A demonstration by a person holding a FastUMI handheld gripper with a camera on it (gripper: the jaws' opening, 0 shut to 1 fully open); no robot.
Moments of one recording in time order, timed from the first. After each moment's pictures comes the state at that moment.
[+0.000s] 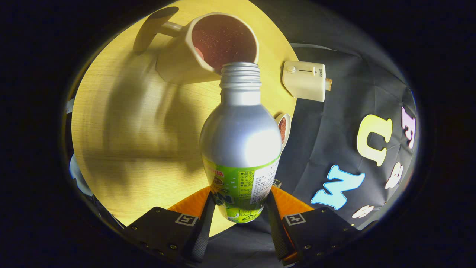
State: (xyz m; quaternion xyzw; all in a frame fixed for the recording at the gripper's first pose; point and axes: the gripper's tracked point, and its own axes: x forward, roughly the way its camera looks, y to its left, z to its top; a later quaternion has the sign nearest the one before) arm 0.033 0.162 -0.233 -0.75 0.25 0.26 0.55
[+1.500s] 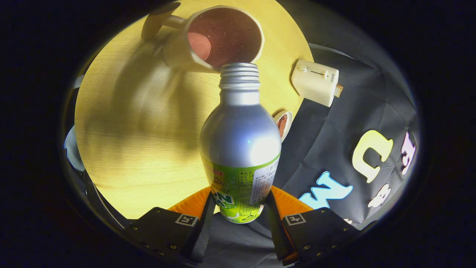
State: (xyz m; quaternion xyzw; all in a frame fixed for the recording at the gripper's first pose) arm 0.044 0.171 -0.202 -0.81 0.26 0.24 0.46
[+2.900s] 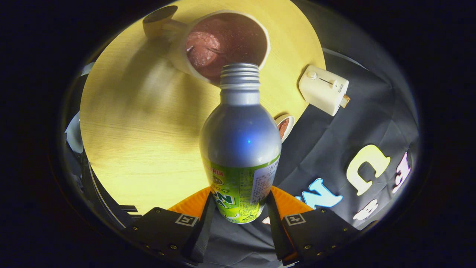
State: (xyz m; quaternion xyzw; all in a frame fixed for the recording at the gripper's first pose) arm 0.042 0.186 -0.187 -0.84 0.27 0.24 0.40
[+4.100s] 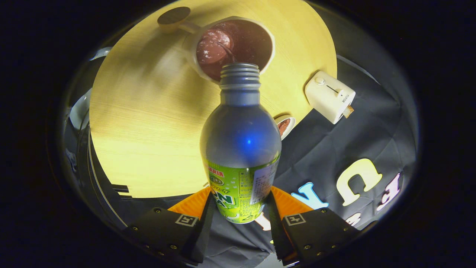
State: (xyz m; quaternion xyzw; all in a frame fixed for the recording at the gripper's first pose) arm 0.040 0.194 -0.160 -0.88 0.26 0.23 0.33
